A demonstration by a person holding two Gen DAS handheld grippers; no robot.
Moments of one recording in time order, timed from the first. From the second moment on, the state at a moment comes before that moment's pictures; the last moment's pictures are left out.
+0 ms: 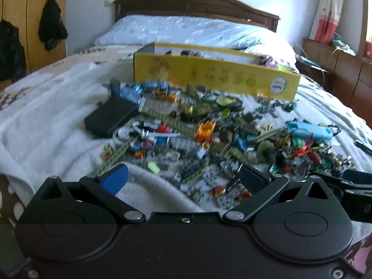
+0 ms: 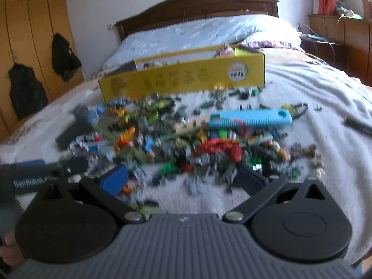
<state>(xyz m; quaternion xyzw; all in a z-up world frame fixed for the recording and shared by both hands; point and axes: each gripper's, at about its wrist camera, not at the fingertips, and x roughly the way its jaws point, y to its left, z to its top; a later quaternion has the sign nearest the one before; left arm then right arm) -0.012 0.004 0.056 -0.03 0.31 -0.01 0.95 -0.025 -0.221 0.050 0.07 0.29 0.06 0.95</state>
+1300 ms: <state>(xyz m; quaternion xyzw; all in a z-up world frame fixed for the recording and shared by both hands) 0.026 0.034 0.018 0.01 0.26 -0.03 0.96 0.008 -0.180 0.019 0.00 0.21 0.14 0.97</state>
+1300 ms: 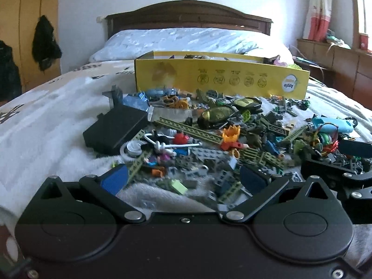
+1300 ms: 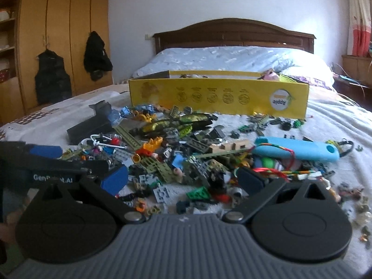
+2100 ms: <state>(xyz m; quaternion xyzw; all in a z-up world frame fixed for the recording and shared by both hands) 0.025 0.068 -0.002 -0.04 0.24 -0.03 0.97 0.020 -0.190 -0.022 0.03 0.22 0.15 0.96</state>
